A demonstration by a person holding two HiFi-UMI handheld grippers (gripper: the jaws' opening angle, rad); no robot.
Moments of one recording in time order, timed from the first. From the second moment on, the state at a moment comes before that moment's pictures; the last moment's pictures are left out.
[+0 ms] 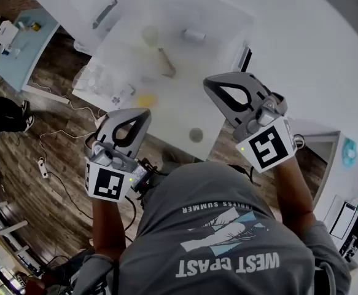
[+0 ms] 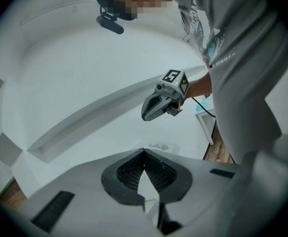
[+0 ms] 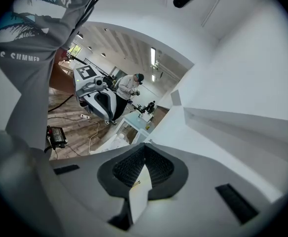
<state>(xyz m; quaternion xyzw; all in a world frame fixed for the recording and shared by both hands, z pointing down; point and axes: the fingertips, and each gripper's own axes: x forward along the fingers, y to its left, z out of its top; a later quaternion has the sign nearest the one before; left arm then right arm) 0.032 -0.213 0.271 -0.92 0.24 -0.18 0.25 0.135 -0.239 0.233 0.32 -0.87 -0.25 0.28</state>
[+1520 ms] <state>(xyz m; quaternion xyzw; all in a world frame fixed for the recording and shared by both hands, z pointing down) -0.083 -0.338 0.355 -0.92 0.31 -0.19 0.12 0.038 -0.591 0.505 0.15 -0.82 -0.10 0.54</state>
